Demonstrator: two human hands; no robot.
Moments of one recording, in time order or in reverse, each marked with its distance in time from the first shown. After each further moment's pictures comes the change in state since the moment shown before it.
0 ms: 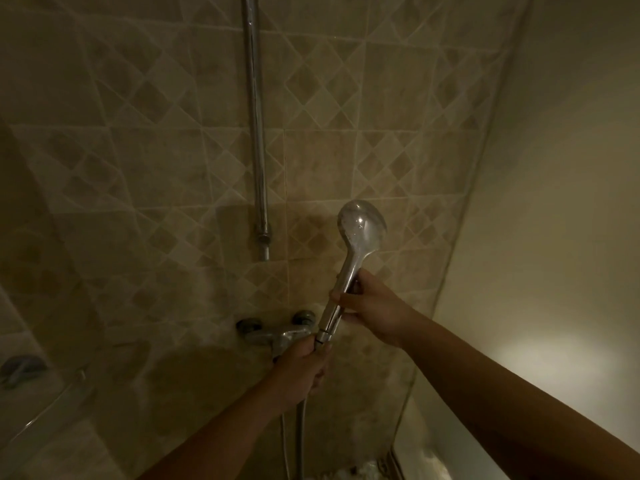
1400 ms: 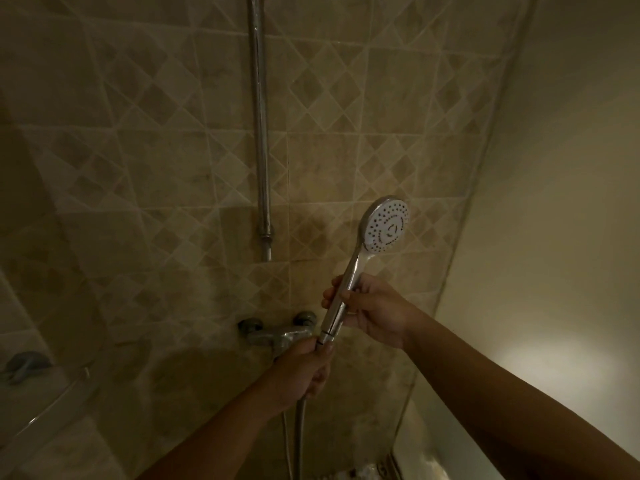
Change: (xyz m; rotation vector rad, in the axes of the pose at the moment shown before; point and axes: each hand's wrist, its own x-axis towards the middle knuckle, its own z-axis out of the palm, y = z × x) left_hand -0.005 0.004 -0.004 -0.162 -0.105 0.004; right_hand -0.008 -0.004 -0.003 0.367 -0.239 -0.005
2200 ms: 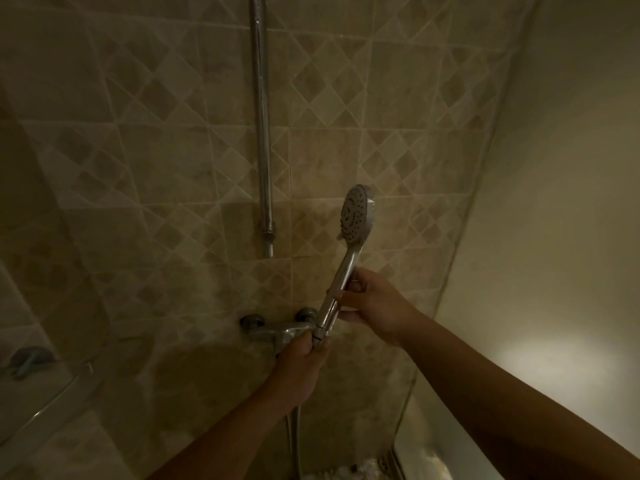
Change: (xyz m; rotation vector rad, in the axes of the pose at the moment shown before) left_hand 0.003 -0.011 0.005 0.211 0.288 0.077; right_hand 0.002 0.001 0.012 -0.308 0.147 -0.045
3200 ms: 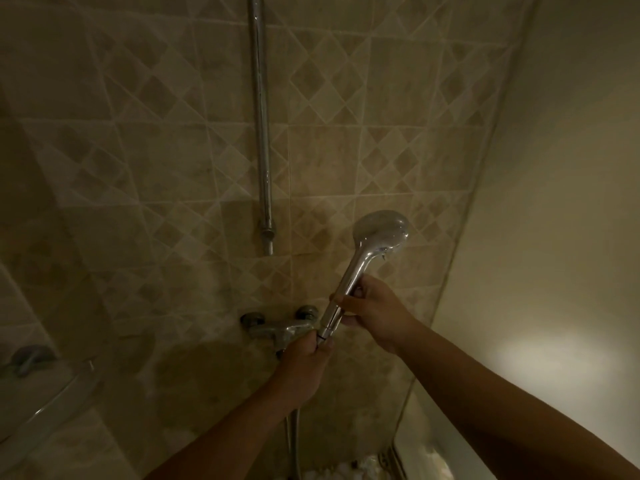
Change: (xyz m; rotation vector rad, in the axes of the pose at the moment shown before) left_hand -0.003 0.003 0.005 0.234 0.036 0.031; right_hand -0.004 0.017 0.002 0.018 0.111 0.004
